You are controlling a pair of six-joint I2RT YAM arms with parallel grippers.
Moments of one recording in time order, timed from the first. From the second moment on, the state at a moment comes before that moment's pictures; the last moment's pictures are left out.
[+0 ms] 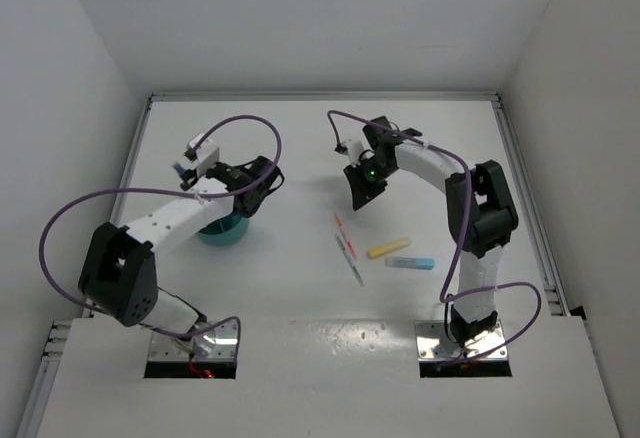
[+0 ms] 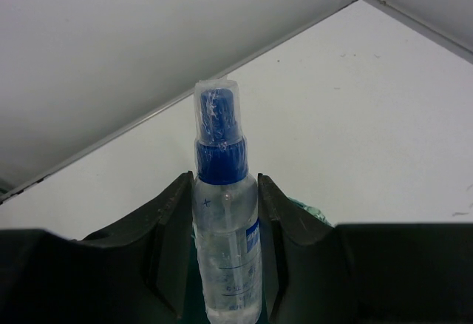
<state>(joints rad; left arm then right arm) -0.55 1.43 1.08 -1.00 -1.44 -1.34 0.40 1.98 1.41 -0.73 -0.46 -0.25</state>
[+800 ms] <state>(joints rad) -0.53 1.65 1.09 -0.92 -1.40 -1.34 0.36 1.98 1.41 -0.74 -0.52 -0.26</state>
